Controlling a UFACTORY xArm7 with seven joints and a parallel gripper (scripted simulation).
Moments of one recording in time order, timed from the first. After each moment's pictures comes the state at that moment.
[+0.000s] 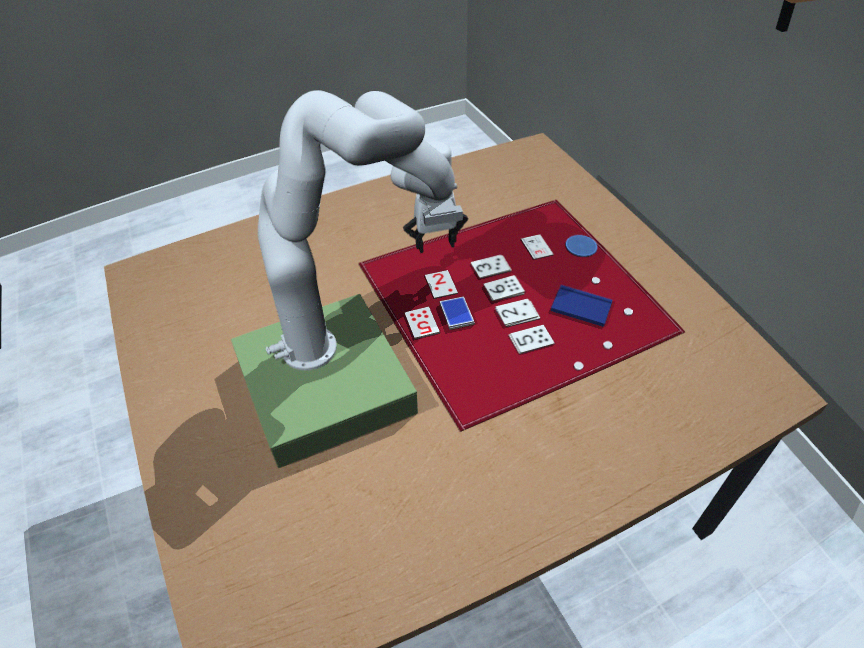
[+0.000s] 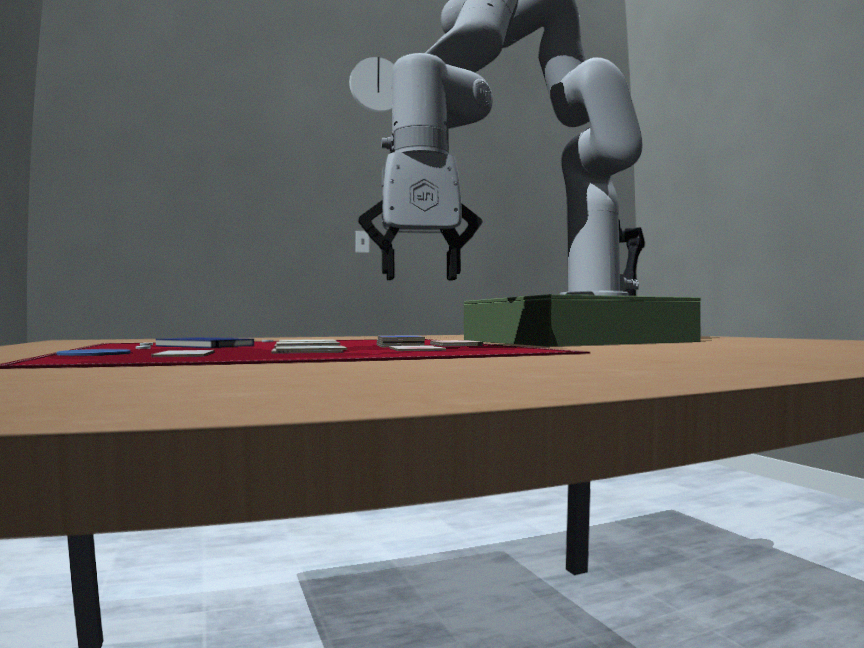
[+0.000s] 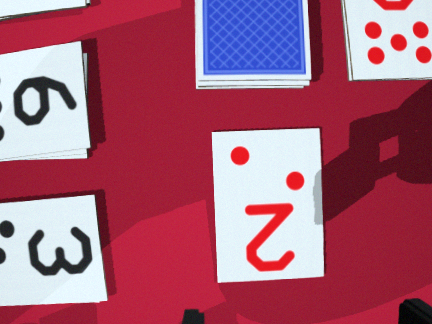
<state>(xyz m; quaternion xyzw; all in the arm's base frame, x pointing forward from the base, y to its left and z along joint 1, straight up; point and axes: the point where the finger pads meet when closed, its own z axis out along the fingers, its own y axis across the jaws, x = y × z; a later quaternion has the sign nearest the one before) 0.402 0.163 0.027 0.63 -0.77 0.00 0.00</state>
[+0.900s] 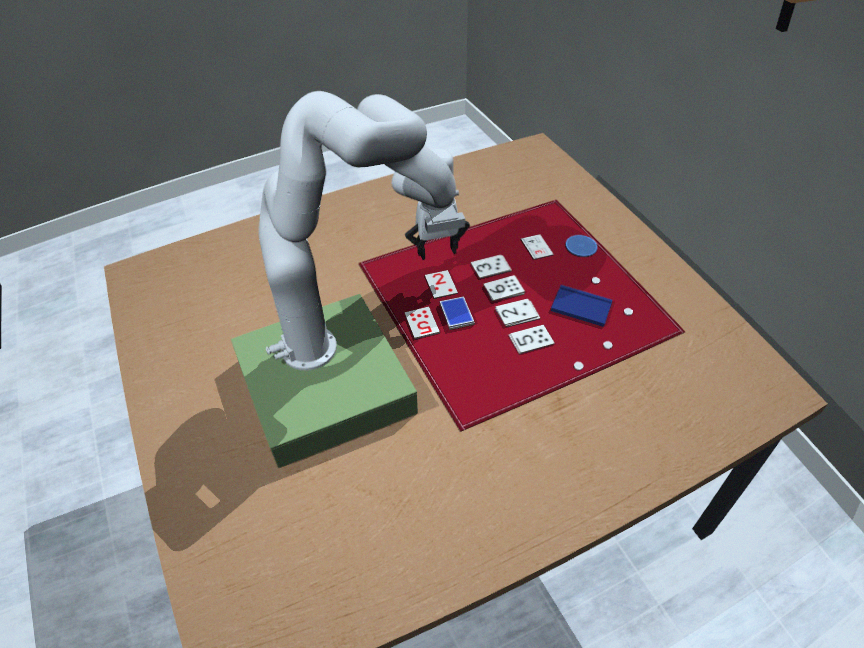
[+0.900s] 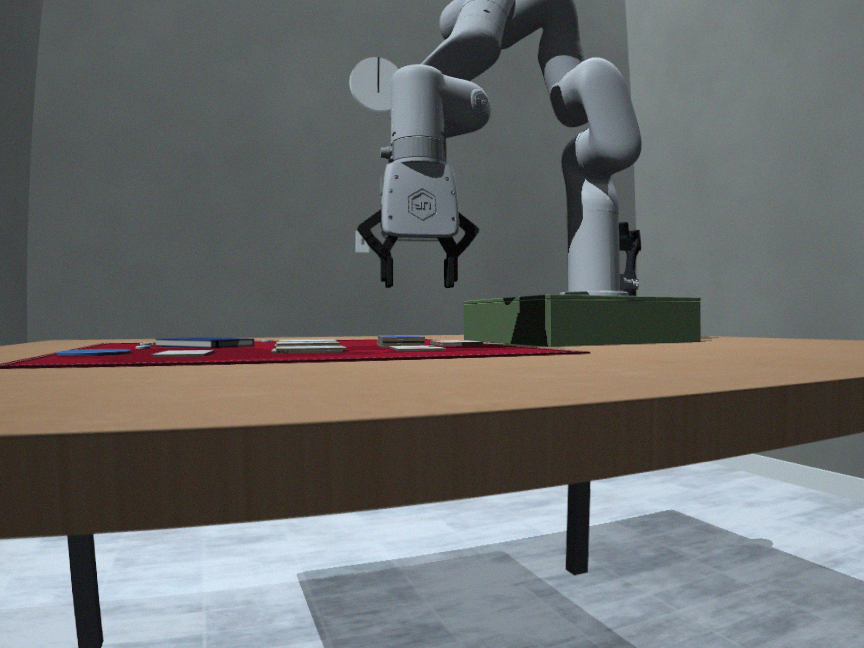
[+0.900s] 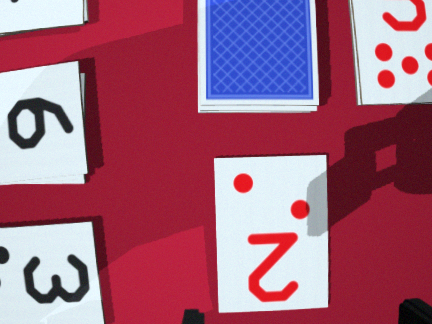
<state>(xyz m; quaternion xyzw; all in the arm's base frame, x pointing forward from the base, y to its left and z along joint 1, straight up) 0.399 0.148 0.017 0.64 -0.77 0.00 0.00</state>
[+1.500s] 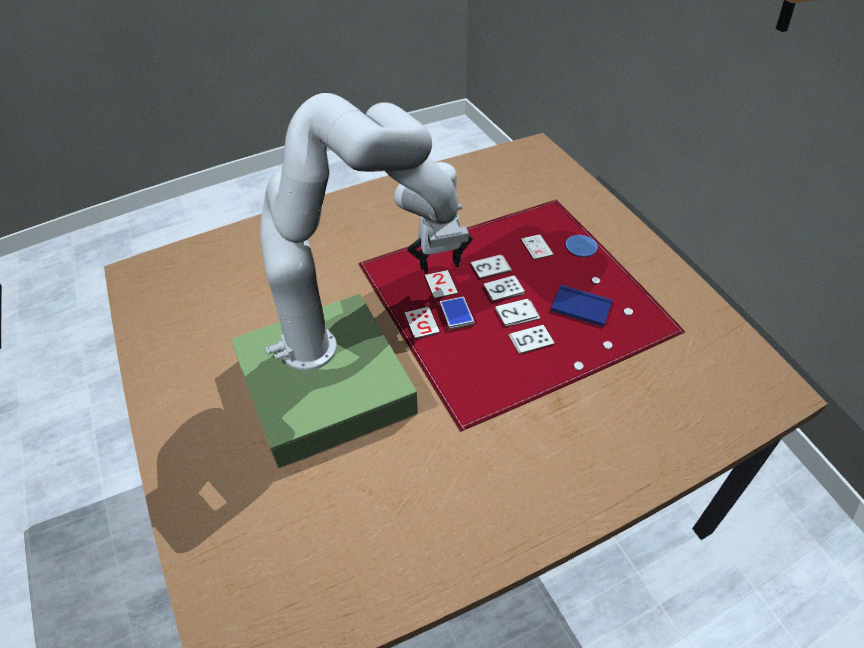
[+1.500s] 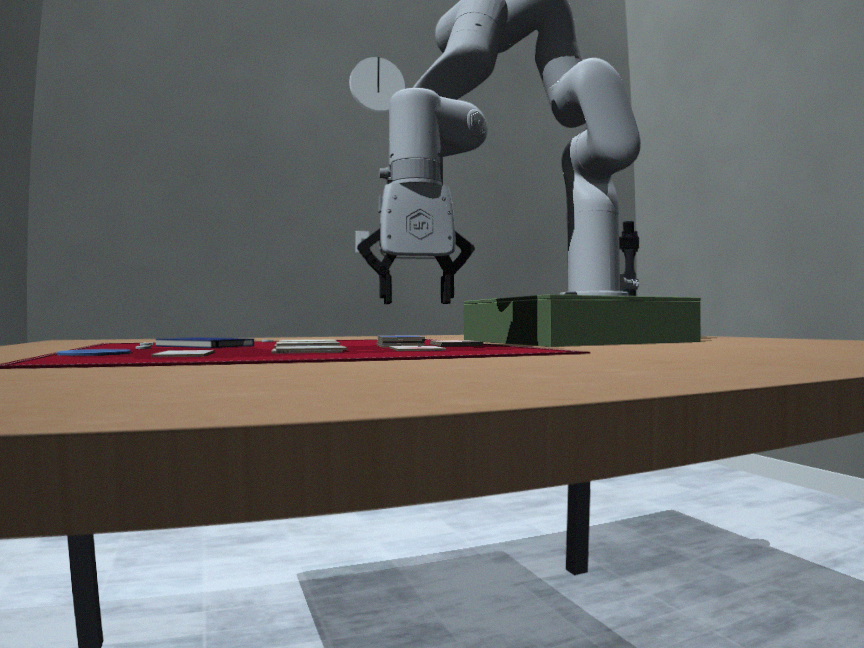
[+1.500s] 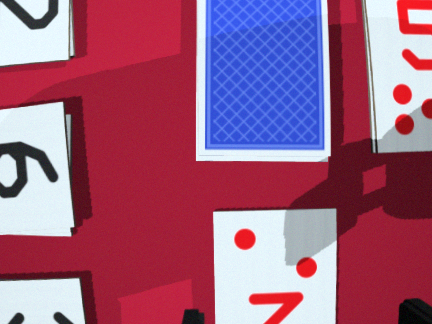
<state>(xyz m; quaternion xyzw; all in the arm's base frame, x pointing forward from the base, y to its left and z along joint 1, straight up) 0.393 0.120 -0.004 0.64 -0.77 0.00 0.00</state>
